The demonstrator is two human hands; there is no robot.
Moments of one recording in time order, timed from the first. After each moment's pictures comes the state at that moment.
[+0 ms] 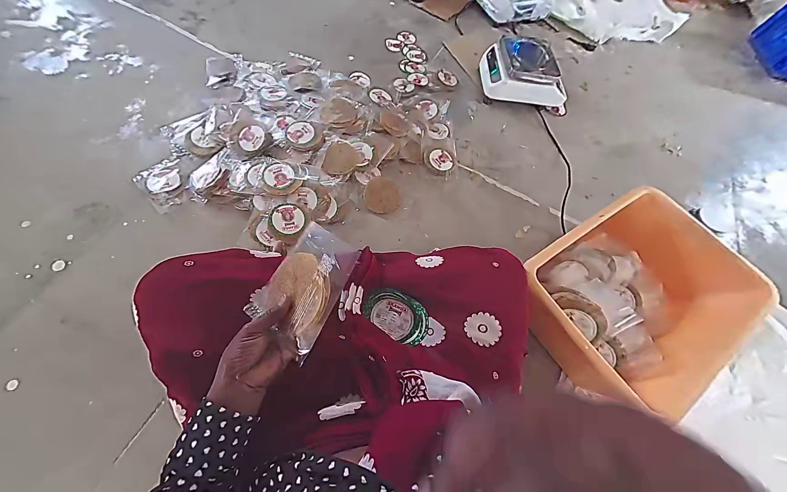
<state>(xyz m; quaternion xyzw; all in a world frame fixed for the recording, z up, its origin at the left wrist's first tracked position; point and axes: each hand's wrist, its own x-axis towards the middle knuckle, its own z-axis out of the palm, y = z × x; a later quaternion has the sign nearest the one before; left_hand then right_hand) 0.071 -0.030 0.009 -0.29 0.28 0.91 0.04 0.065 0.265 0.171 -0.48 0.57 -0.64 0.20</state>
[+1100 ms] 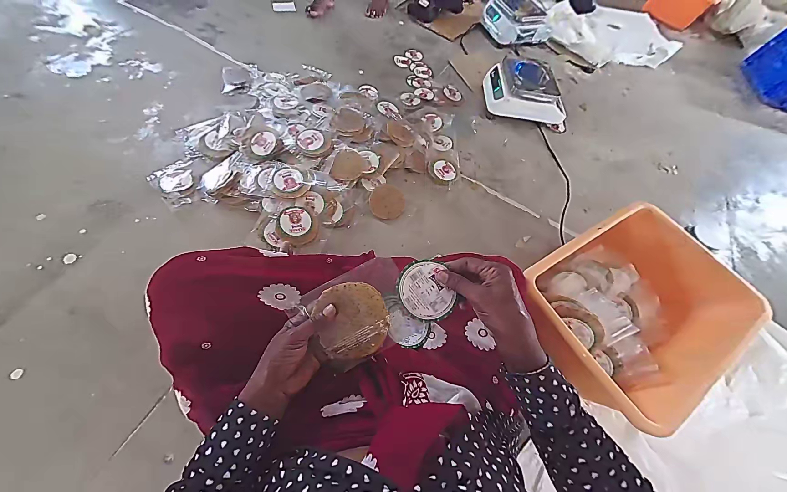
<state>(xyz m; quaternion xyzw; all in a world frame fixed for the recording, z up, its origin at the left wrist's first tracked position) 0.077 0.002 0.011 -0.23 0.37 0.90 0.08 -0.026 0.273 0.046 -0.07 0.79 -0.60 0.07</state>
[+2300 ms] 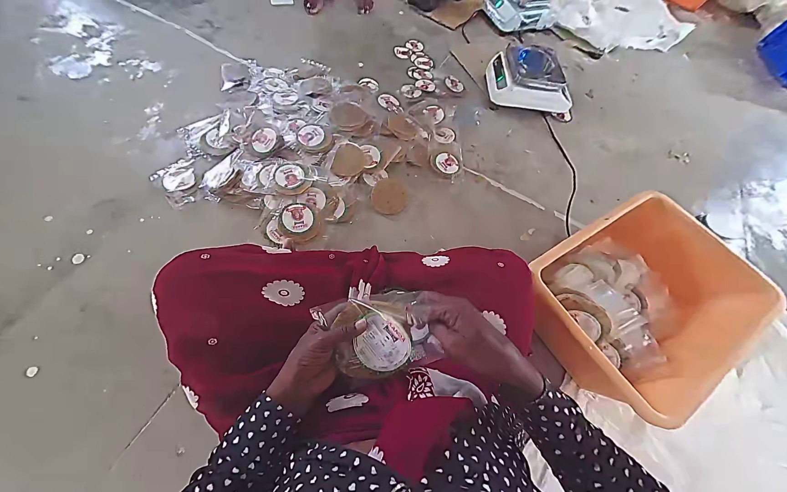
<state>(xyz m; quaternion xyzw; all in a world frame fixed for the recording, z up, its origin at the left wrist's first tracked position) 0.081 0.022 0.000 -0.18 0.39 0.89 0.14 0.014 0.256 0.048 -0.27 0.82 -0.46 0.21</state>
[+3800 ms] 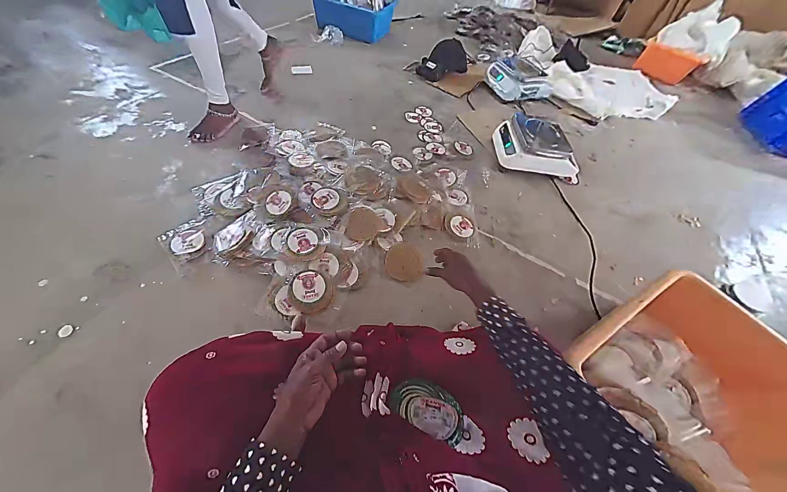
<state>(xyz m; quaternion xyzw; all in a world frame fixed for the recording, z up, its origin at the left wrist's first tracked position) -0.026 -0.044 -0.043 -0.19 0.41 0.89 0.10 -0.288 0.231 -0.060 -0.10 0.92 -0.33 0.18</state>
